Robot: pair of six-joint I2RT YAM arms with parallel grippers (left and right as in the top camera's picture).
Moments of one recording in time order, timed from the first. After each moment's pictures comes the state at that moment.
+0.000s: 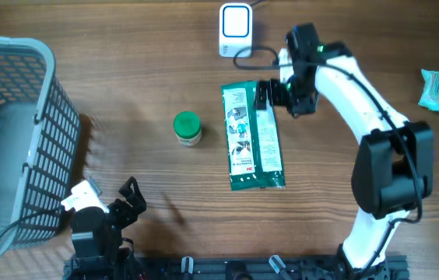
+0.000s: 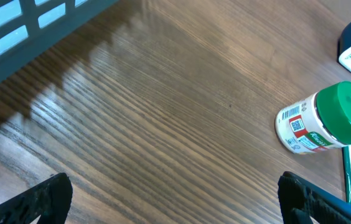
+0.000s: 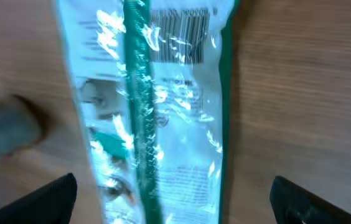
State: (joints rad) left arm 0.08 0.01 0.25 -0.88 -0.05 -0.52; right arm 0.25 2.00 1.52 -0.96 -0.31 0.20
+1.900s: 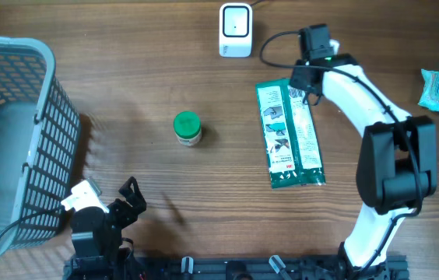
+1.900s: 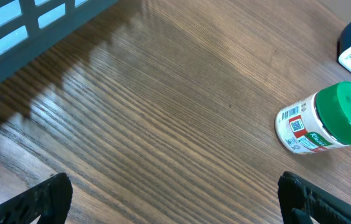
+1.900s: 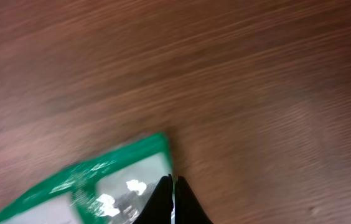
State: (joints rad) left arm 0.08 0.01 0.25 -0.88 -0.05 -0.52; right arm 0.18 2.02 1.45 -0.57 0.23 0.47
